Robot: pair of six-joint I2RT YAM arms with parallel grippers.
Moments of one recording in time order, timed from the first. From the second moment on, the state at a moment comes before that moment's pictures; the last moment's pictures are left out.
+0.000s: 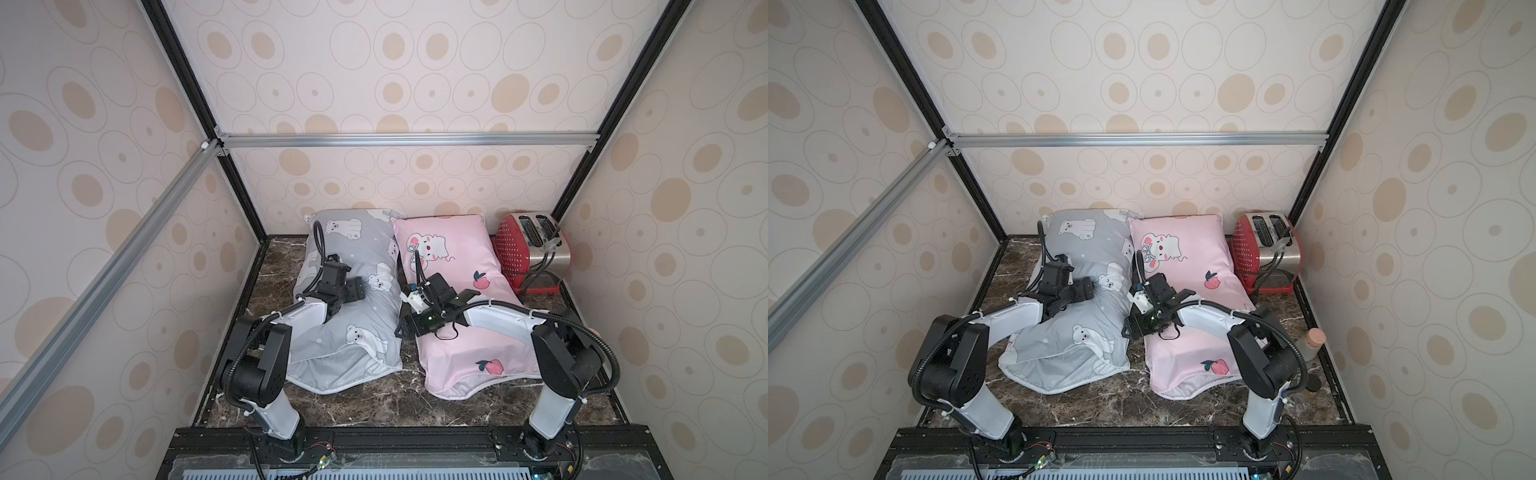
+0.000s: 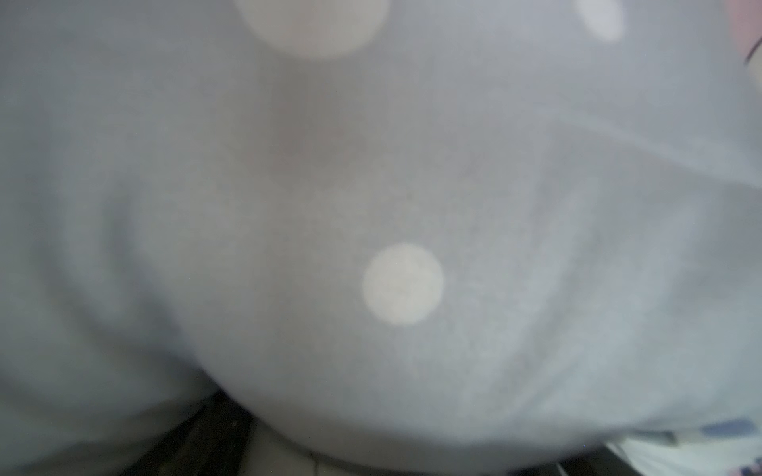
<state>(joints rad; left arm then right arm) -0.26 1.68 0.97 -0.02 -0.10 -0.40 0.66 1.77 1.17 -0.47 -0.41 0.22</state>
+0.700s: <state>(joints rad) -0.21 1.78 1.14 -0.18 -0.04 -0.39 0.74 1.91 1.13 -0.30 -0.74 0.36</state>
